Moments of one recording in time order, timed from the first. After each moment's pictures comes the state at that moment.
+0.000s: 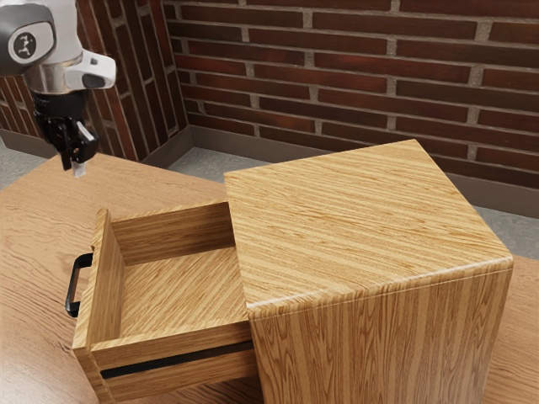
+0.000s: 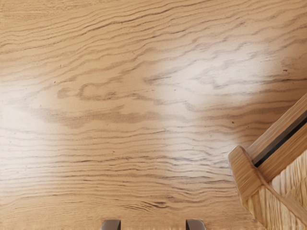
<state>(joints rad) 0.17 -0.36 -0.08 -1.99 0.18 1.63 0.22</state>
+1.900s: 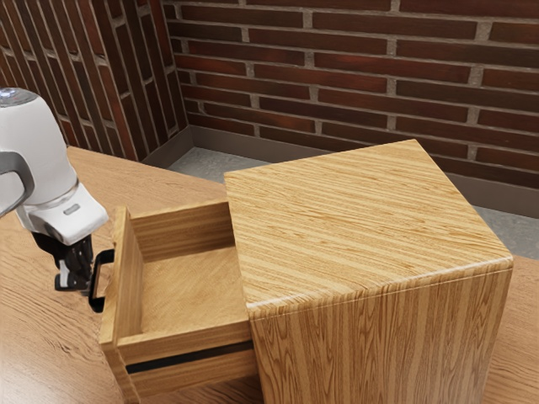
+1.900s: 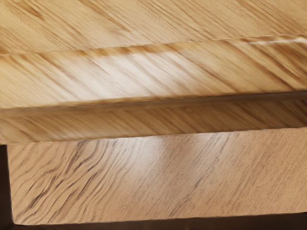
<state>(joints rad) -0.14 -0.80 -0.01 -2.60 0.05 1.81 0.80</state>
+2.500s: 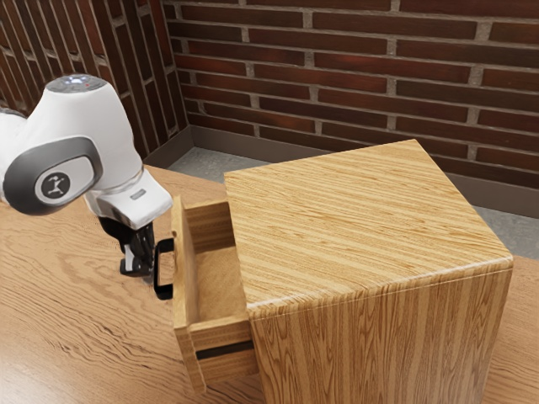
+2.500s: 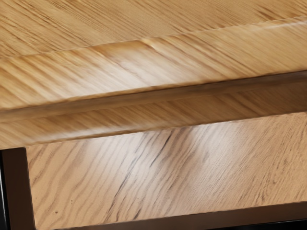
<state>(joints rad) -0.14 -0.56 -0.12 -2.45 -0.05 1.93 0.79</state>
